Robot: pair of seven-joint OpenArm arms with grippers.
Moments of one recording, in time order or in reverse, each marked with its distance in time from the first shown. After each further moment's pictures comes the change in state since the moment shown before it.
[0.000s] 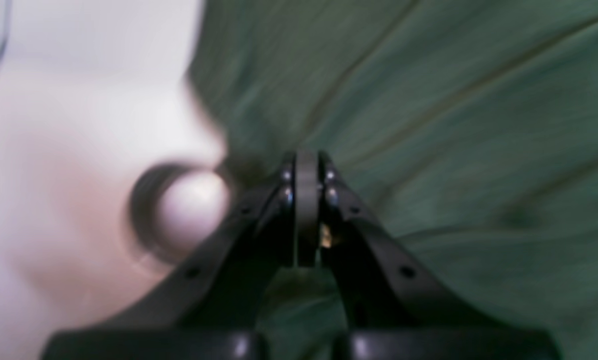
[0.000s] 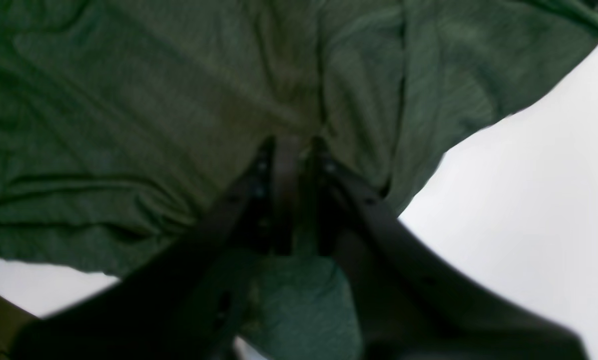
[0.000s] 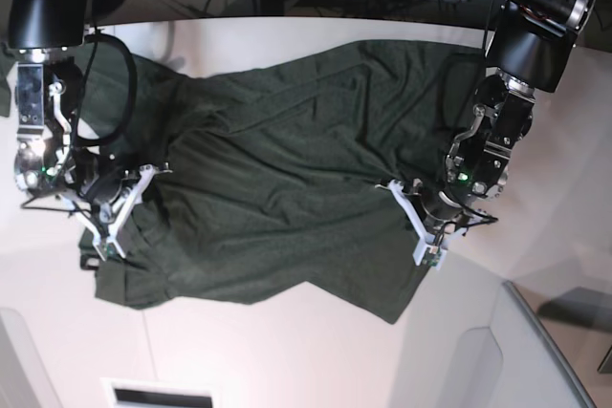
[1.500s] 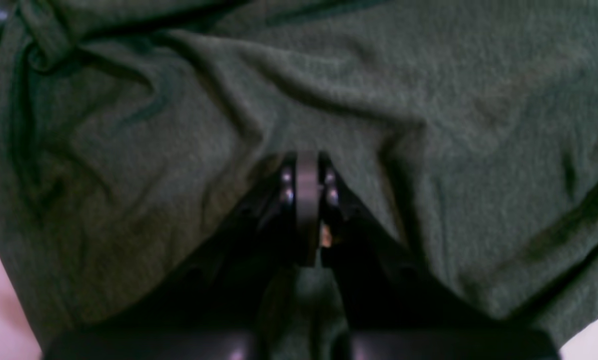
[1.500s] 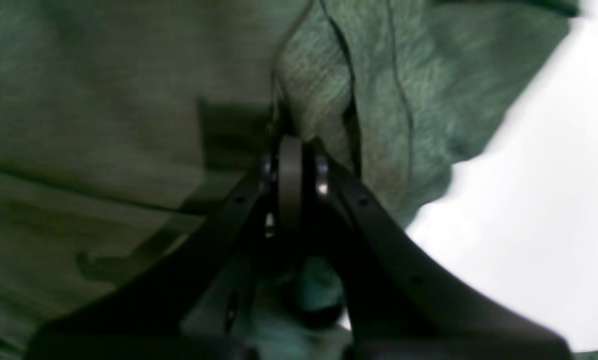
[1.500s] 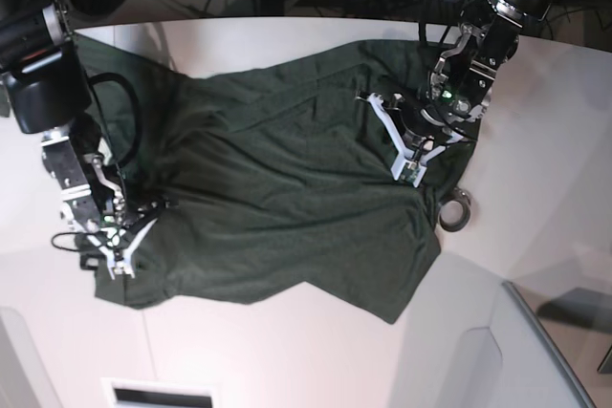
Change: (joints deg) left arm 16.1 0.2 -0.3 7.7 -0.2 0.1 3.1; right arm 17.1 5.0 -26.3 -30.0 0.0 -25.6 16.4
